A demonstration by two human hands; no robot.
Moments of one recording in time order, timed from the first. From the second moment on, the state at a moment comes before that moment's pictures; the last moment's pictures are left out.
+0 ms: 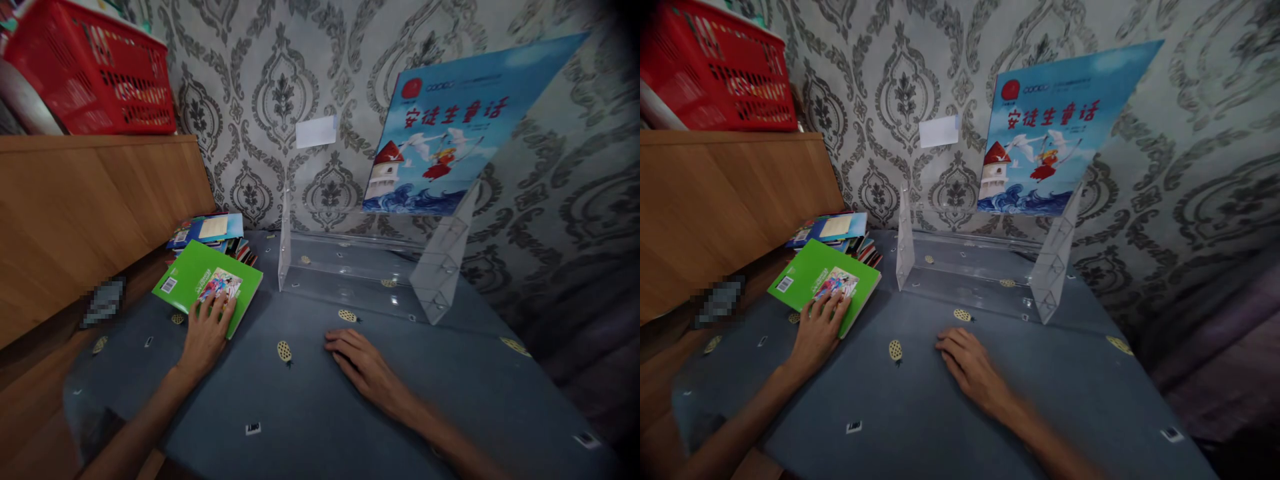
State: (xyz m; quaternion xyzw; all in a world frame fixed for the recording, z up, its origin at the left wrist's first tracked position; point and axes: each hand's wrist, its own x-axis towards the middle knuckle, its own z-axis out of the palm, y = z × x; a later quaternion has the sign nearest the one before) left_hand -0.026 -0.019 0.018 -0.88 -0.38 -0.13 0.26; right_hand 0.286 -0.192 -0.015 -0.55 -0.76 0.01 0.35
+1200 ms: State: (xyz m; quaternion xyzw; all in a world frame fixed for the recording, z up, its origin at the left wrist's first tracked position) left_hand -0.097 0.044 0.011 -0.84 -0.53 -0.14 -0.01; right_hand 0.307 -0.229 -0.019 -0.61 -0.73 0.06 0.31
